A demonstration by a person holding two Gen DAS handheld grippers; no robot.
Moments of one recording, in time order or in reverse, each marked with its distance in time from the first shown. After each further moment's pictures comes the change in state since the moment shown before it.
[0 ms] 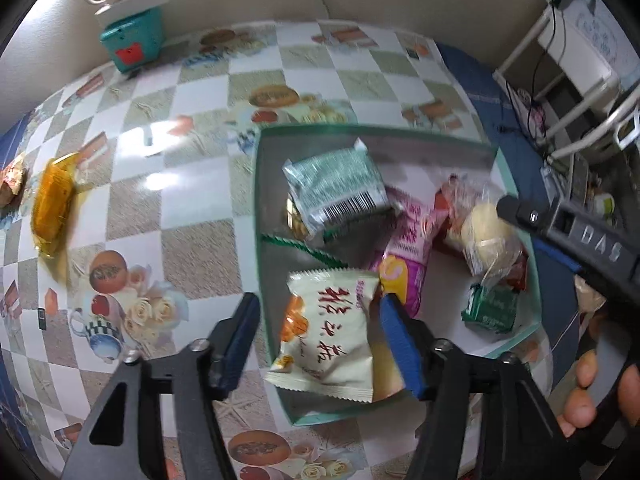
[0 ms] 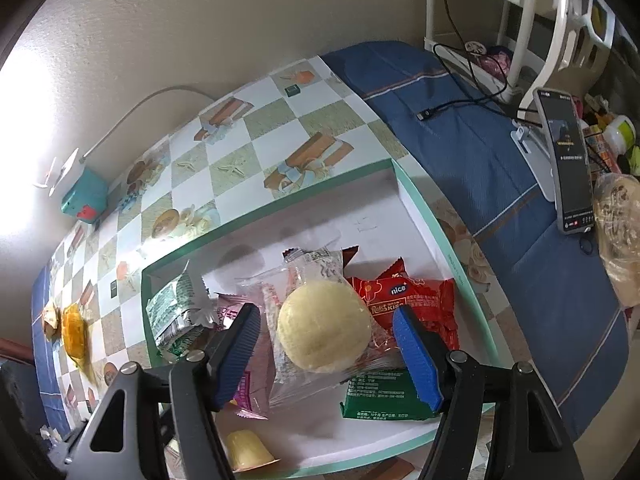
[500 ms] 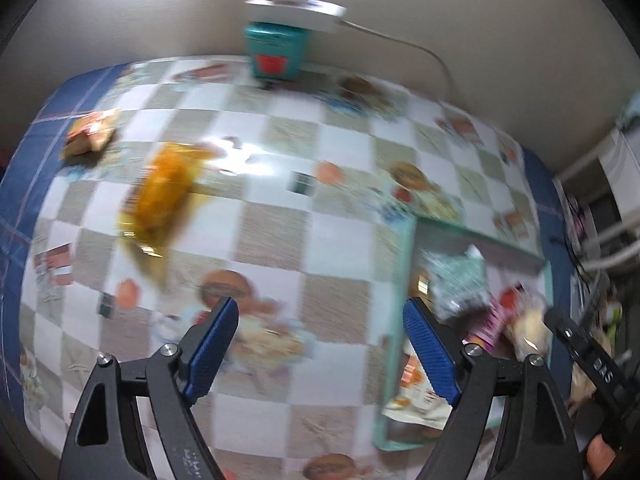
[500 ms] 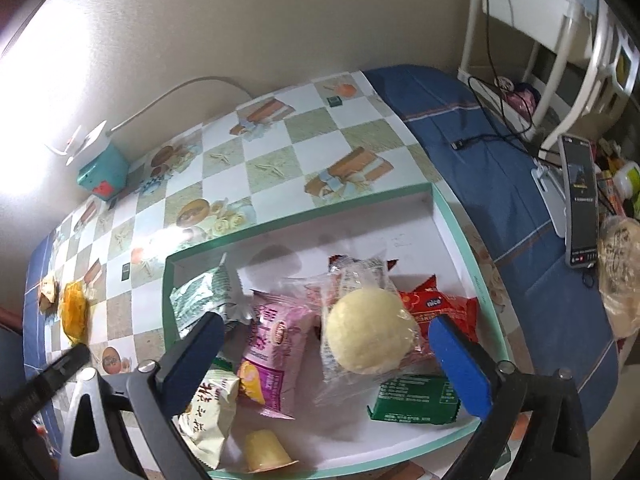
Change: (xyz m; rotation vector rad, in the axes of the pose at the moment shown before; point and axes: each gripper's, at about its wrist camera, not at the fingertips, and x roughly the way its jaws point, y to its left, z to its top) left arm -0.048 0.119 0.017 -0.299 -0.137 0.079; right arm -0.008 0.041 -0.007 -0.124 -0.048 -0.008
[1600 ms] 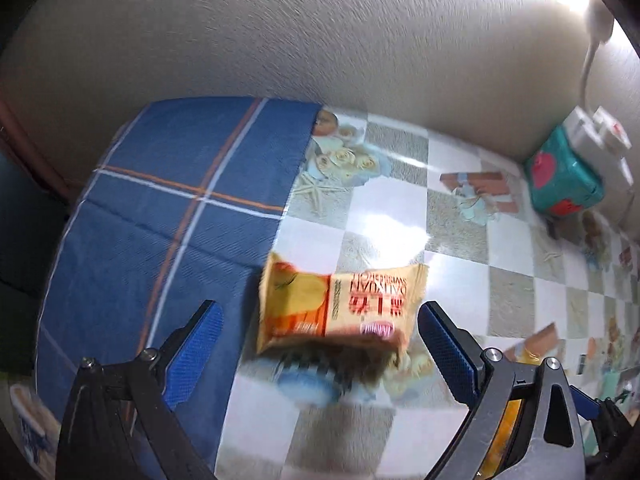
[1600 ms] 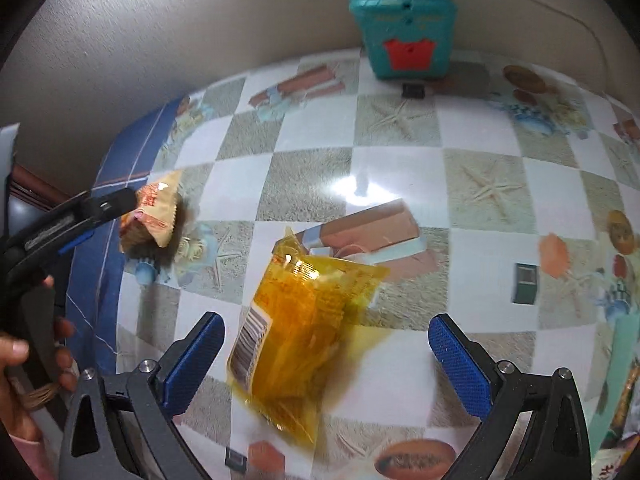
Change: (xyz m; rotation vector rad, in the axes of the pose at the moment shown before) left arm 0.071 0.285 0.177 -0.026 -0.067 0.222; right arm 0.127 0.370 -0.027 -0.353 0.225 0.313
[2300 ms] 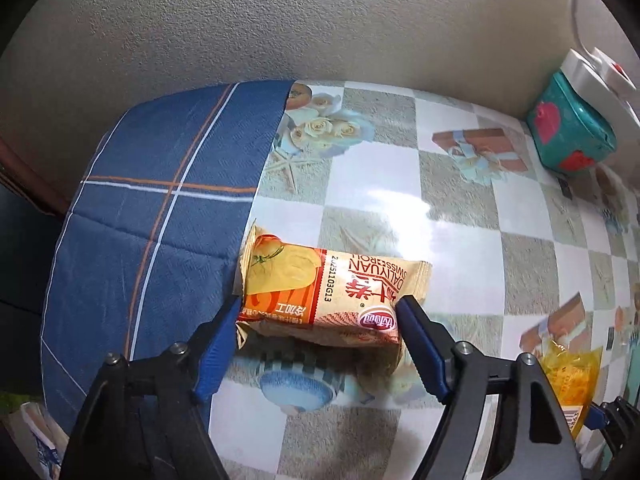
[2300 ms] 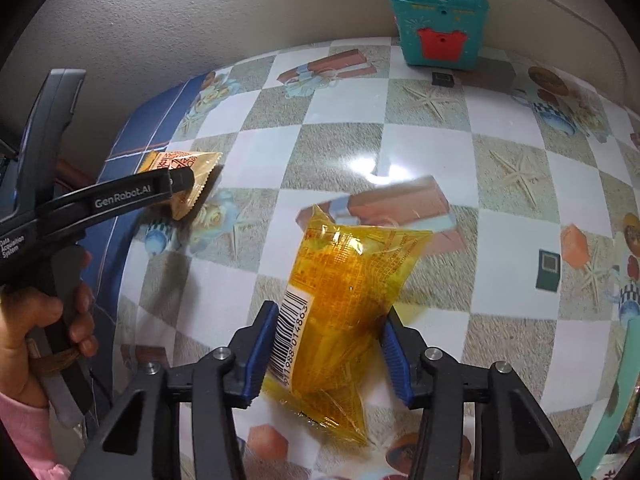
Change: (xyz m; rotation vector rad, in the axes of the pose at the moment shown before) left arm 0.011 -0.025 -0.019 0.086 0.028 0.046; right arm -0.004 0.010 -0.019 -0.073 0.011 0.031
